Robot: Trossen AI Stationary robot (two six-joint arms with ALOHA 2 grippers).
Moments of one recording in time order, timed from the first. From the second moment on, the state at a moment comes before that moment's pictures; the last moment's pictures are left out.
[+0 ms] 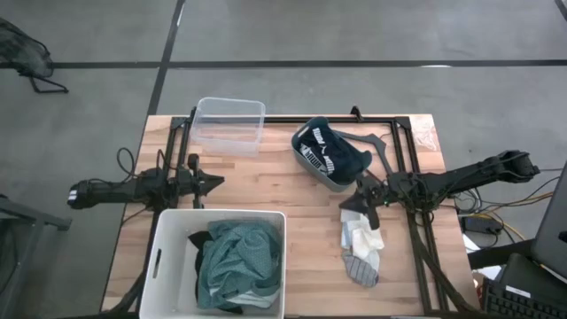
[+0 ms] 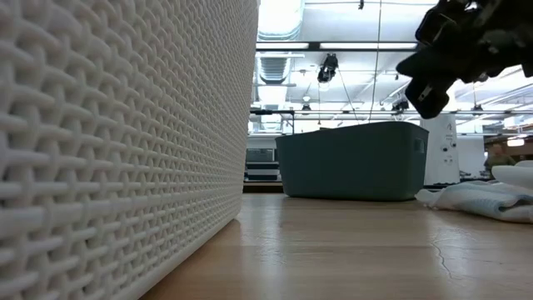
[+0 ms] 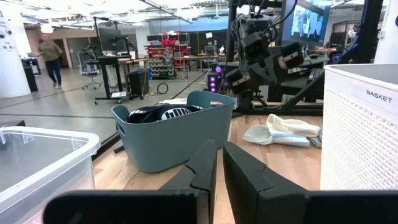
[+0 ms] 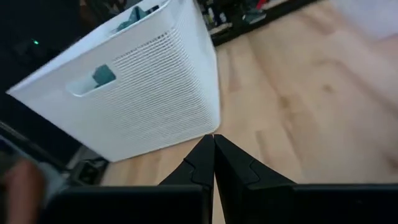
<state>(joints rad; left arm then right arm) 0.01 0.05 0.01 0.04 -0.17 0.05 0.14 0.79 0.24 0.31 -0.05 0.51</state>
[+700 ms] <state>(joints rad) 0.01 0.06 0.01 0.04 -0.17 0.05 0.22 0.85 0.49 -0.26 -0.30 0.66</state>
